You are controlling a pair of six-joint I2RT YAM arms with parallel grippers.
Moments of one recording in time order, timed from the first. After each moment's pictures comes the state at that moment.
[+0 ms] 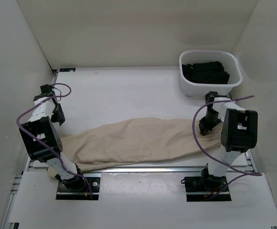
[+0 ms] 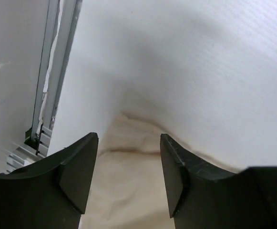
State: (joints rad) left arm 0.33 1.68 1.19 -0.75 -0.34 0.00; right arm -0.06 1.77 1.10 -0.94 0.19 0.86
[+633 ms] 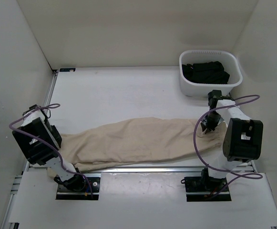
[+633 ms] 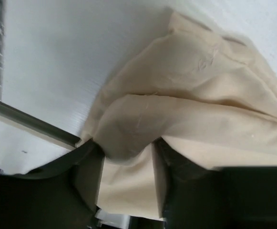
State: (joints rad) left arm 0.58 1.67 1.03 -0.95 -0.18 0.00; right arm -0.06 1.62 1.06 -0.93 0.19 0.81
